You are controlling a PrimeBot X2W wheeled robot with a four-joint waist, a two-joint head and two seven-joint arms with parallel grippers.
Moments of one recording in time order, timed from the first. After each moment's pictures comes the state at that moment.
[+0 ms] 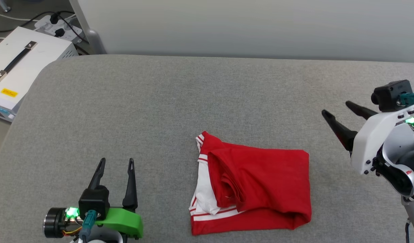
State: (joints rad) left arm 0.00 0.12 -0.07 0.14 -0.05 0.02 -0.26; right arm -0.37 -0.45 0.25 -0.01 0.52 0.13 0.48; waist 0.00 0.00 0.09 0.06
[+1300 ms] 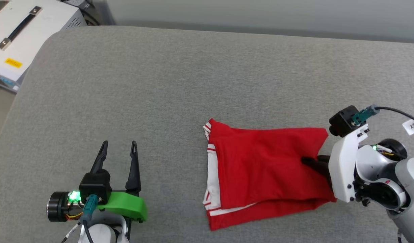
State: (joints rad) left arm -0.09 0.09 -0.05 0.15 -0.05 0.00 -0.26; right arm -0.38 -0.52 0.47 0.01 0.82 0.13 0.78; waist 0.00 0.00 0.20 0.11
